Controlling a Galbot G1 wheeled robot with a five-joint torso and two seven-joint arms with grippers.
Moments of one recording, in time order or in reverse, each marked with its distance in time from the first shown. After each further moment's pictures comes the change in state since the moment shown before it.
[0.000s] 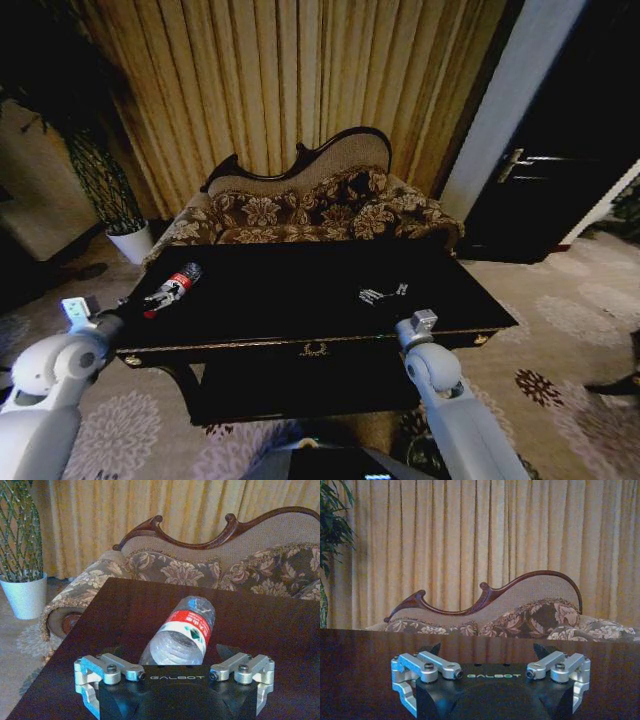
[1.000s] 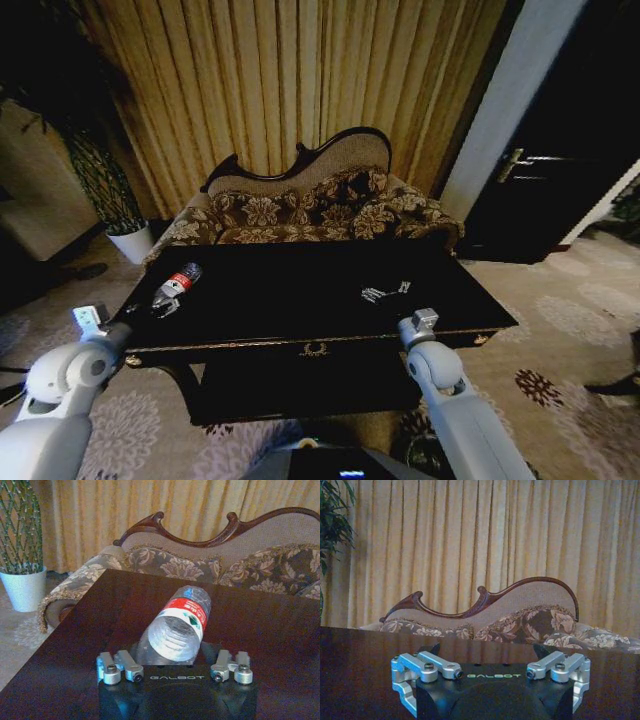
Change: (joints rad) left arm 0.013 -0.043 0.009 -0.019 0.000 -0.001 -0.018; right arm 0.013 -0.024 0.003 -0.023 -0.016 0.031 0.000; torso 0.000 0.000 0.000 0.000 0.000
